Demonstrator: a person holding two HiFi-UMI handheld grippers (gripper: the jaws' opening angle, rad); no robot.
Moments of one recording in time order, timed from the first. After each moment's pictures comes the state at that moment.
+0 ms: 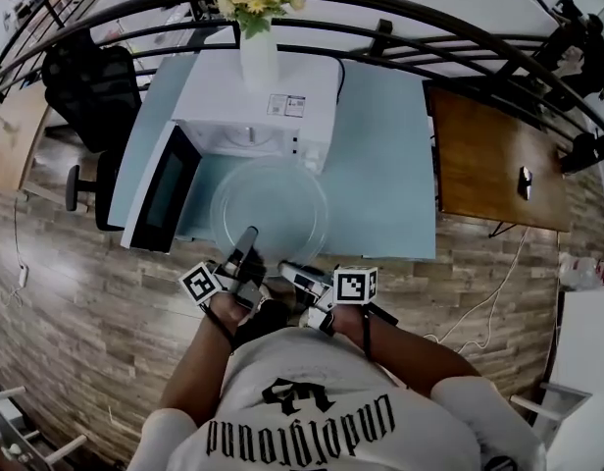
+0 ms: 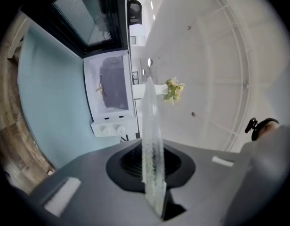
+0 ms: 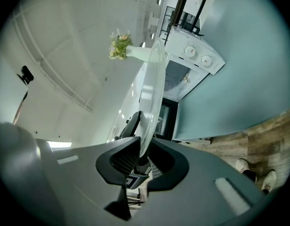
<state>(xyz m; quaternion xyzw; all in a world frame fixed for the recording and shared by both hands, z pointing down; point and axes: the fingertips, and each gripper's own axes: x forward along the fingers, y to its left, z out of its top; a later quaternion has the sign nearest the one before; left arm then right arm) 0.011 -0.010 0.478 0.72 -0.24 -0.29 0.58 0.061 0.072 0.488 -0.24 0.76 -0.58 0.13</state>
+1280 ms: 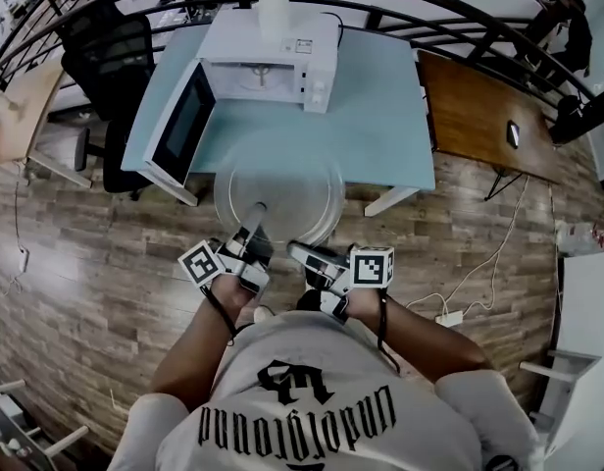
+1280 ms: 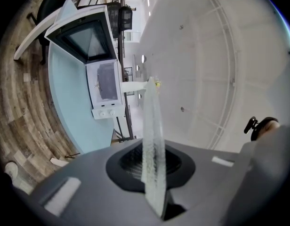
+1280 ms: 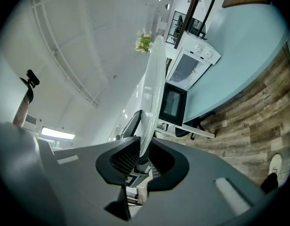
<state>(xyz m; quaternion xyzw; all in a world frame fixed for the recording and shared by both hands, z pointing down) -0.041 0.169 0.422 0.75 -0.20 -0.28 0.57 0.007 0.253 0.439 -0.25 0.79 -0.54 0.15</state>
